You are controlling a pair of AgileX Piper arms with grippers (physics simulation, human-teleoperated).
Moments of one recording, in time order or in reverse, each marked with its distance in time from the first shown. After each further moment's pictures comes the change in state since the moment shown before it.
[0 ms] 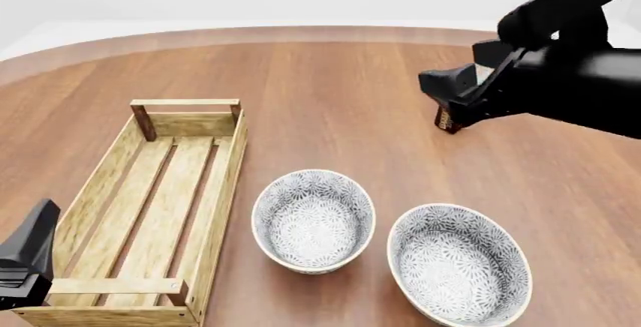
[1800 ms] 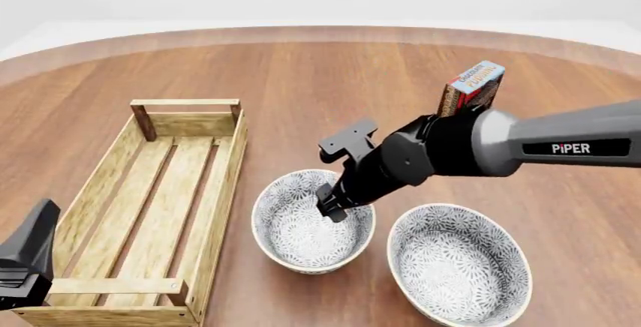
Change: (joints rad) left arm 0.000 0.000 0.000 0.000 0.000; right arm 0.192 0.790 -0.202 0.083 0.173
